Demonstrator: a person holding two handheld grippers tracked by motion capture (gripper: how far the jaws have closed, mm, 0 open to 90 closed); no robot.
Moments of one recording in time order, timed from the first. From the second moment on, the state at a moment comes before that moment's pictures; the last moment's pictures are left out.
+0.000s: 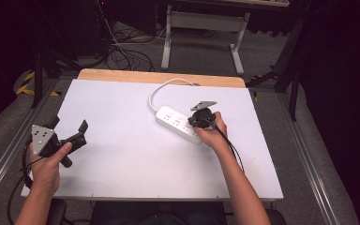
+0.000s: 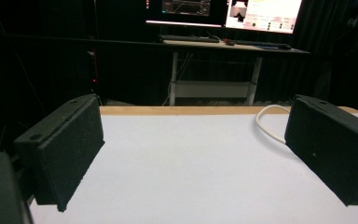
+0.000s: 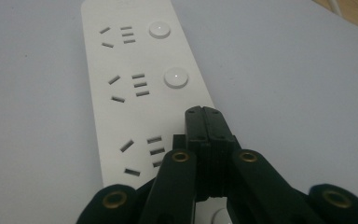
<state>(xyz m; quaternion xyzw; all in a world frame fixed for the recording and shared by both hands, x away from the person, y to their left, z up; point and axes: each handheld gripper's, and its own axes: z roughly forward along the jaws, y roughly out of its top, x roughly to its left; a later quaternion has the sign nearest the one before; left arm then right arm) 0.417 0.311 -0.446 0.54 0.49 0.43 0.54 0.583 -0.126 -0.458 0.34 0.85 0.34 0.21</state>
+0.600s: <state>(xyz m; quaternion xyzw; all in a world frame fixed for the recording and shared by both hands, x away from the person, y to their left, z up) 0.419 0.311 -0.447 0.54 0.49 0.43 0.54 0.577 -0.130 -0.463 0.34 0.84 0.36 0.22</state>
